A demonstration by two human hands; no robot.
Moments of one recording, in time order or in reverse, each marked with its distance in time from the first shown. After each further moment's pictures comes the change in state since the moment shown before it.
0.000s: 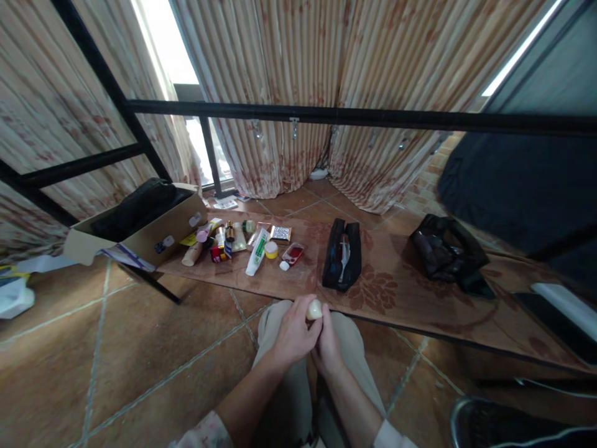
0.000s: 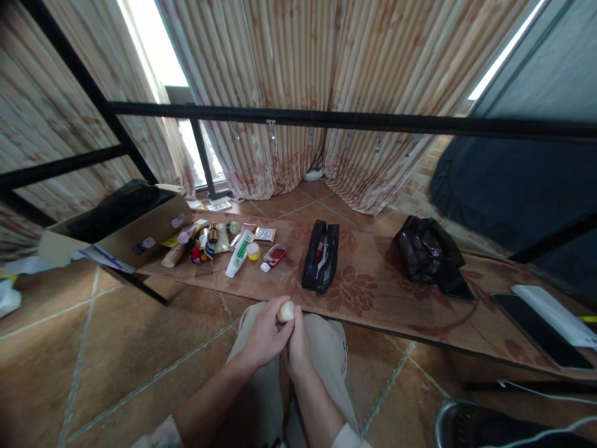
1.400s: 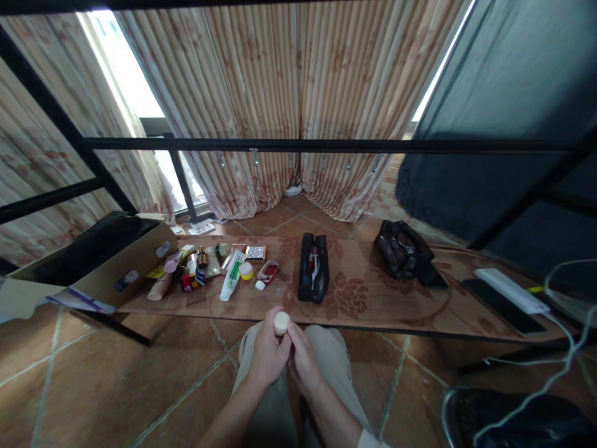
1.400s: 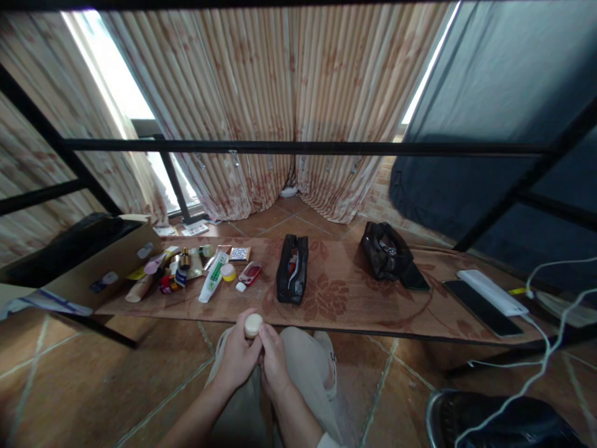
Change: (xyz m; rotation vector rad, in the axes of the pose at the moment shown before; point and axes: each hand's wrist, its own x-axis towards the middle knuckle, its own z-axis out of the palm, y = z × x) left_hand 0.003 -0.003 -0.003 -0.063 0.048 -0.131; right_hand 0.003 0.001 0.001 0.025 -0.245 -0.164
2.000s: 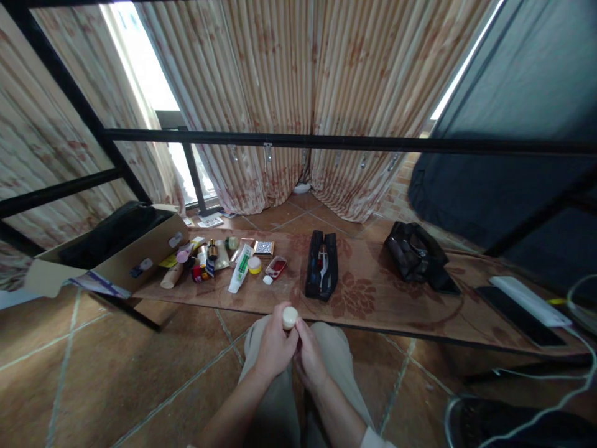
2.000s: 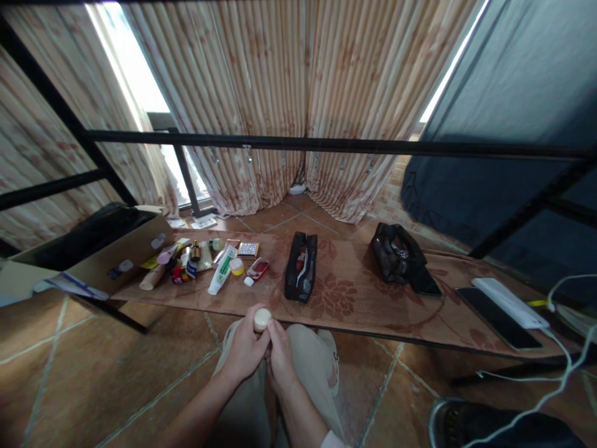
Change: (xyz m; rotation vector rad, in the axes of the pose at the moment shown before) left_hand 0.000 0.003 0.002 0.002 0.020 0.016; right_hand -0.002 -0.002 0.000 -0.027 -0.015 -0.010
